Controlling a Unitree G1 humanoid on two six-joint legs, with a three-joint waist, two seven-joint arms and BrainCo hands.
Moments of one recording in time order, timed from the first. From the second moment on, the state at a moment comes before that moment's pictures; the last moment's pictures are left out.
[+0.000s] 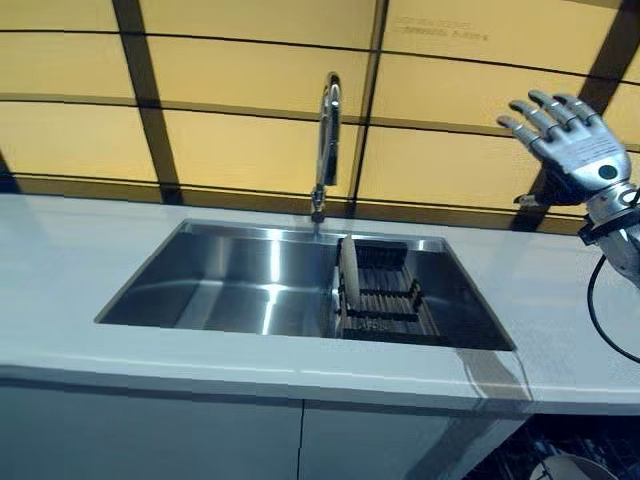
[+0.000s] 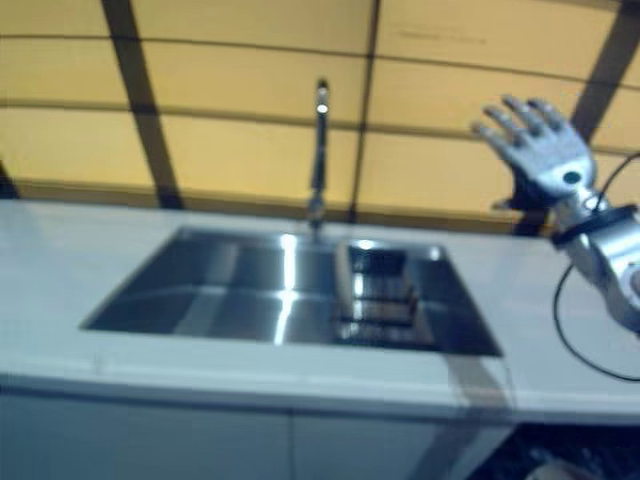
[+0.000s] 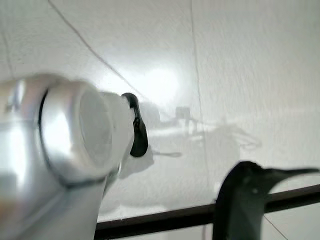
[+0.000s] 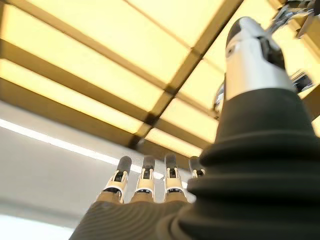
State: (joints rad) left arm 0.03 0.32 -0.12 1.13 -0.30 0.20 -0.02; right arm -0.87 -1.34 0.45 0.22 -0.65 -0.06 -0.37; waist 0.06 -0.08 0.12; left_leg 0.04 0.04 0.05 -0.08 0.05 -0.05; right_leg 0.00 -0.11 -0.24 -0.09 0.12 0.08
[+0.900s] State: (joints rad) left arm -0.05 0.37 -0.15 1.10 -0.38 0.18 -0.02; right arm -1.13 -1.27 0.65 0.38 -0.78 0.01 -0.40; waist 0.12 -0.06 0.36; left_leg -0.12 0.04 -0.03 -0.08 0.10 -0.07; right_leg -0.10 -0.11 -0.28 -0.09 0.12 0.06
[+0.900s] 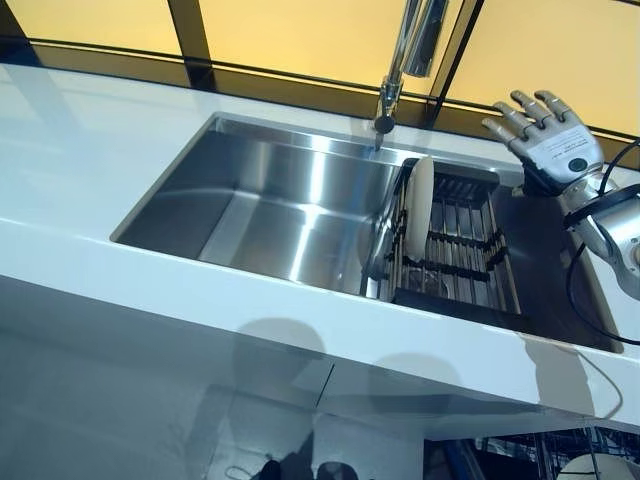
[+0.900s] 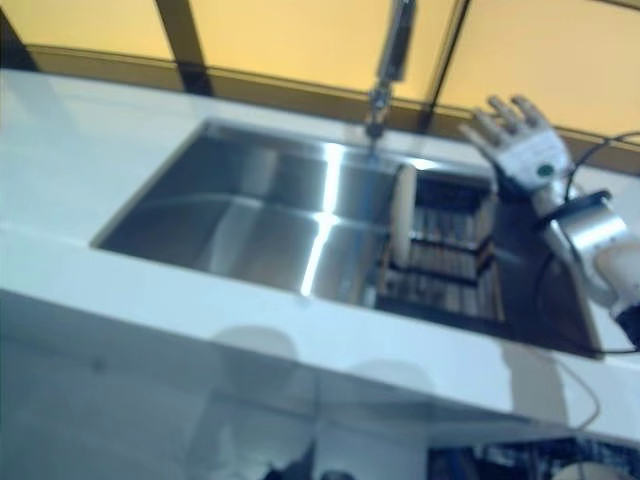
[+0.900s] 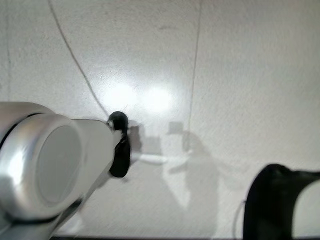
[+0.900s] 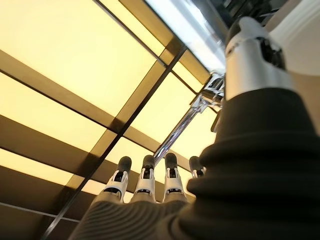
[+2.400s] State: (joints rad) left arm -0.06 0.37 -0.16 1.08 -0.39 0.15 -0.02; right arm -1.23 -1.15 0.71 0.33 -0.82 0.05 -0.34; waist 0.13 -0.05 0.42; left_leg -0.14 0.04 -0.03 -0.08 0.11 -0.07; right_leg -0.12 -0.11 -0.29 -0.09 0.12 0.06
